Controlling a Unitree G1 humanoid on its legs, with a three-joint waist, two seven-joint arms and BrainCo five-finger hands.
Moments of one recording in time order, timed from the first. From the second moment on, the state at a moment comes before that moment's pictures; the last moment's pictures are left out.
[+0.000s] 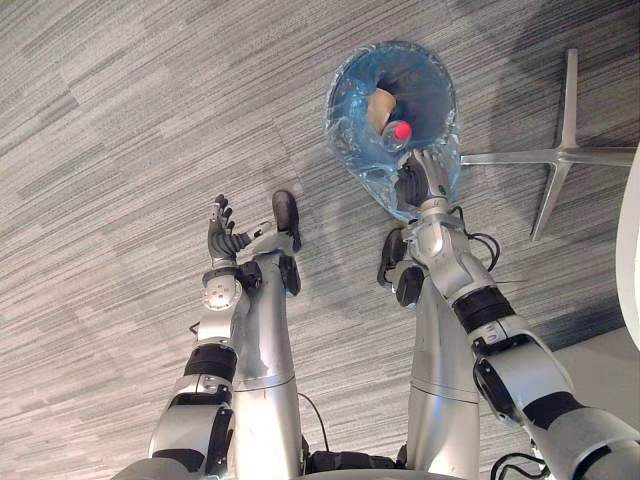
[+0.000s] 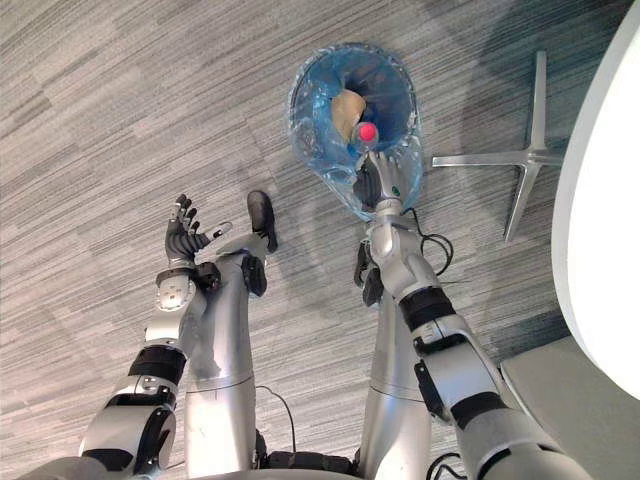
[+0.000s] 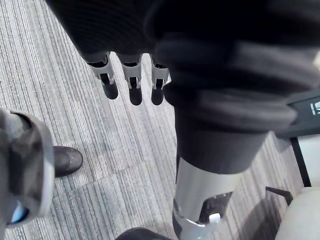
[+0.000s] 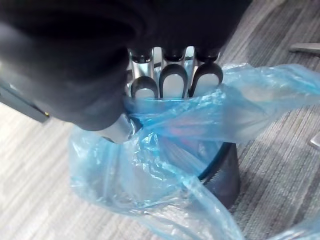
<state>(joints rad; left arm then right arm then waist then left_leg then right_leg) -0.48 0.15 0.11 0.62 -0.18 -0.24 0.22 -0.76 -0.22 0.20 0.56 -0.61 0.00 -0.39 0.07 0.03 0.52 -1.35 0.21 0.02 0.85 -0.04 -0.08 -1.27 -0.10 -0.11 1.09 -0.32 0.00</state>
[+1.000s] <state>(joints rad) -0.13 0.07 0.07 0.54 -0.12 -0.18 0.19 -0.24 -0.02 0.21 -0.01 -0.10 -0.16 -0.25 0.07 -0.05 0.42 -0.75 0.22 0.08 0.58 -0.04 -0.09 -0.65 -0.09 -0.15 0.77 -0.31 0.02</state>
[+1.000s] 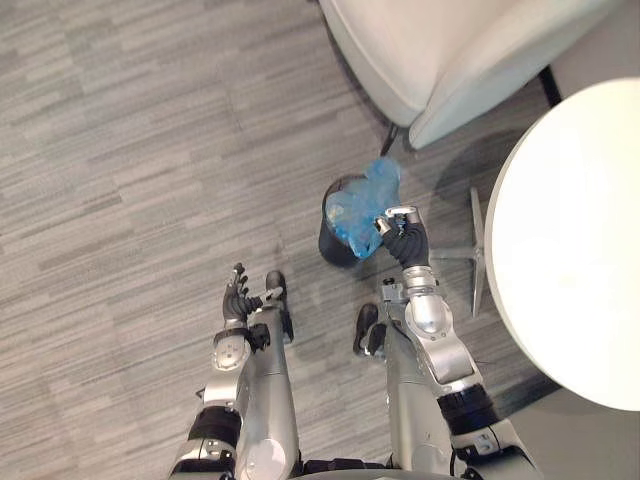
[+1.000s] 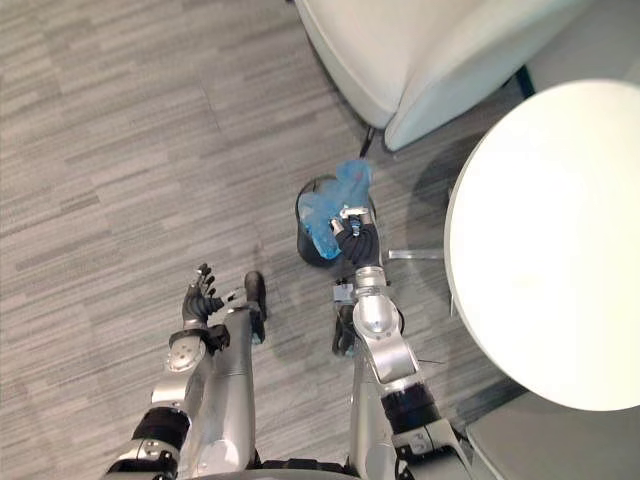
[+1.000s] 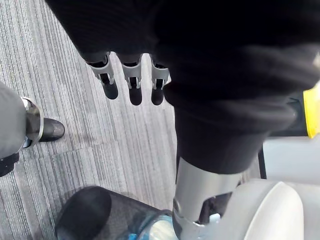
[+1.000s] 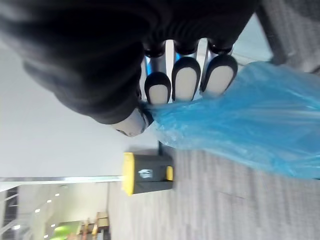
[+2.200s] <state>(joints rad) 0.14 0.20 -0.11 0.16 -0.07 -0.25 0.09 -0.12 -0.12 0.26 -0.01 0.25 -0.19 0.05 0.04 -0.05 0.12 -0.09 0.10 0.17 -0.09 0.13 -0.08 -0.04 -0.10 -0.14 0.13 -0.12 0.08</state>
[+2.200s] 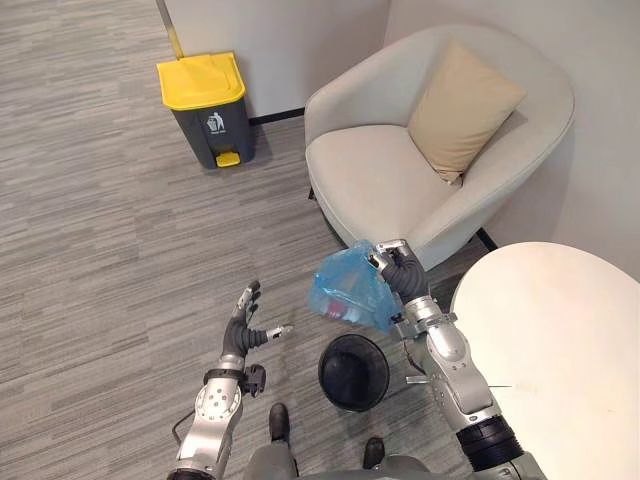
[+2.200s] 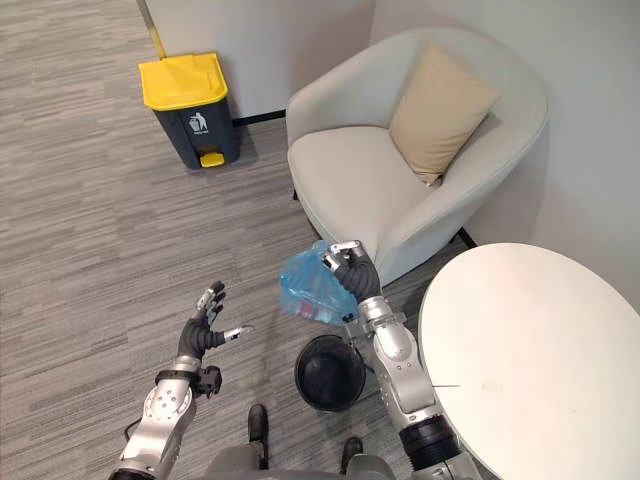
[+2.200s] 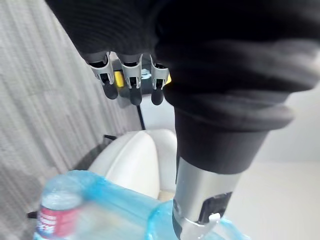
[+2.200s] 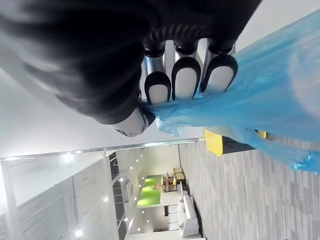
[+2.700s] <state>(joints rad) 0.00 0.30 -0.18 -0.03 -0.05 -0.32 0.07 -0.18 -0.22 0.36 -0.03 0.35 -0.21 0.12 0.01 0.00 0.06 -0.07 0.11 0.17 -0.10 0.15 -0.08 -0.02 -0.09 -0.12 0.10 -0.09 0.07</state>
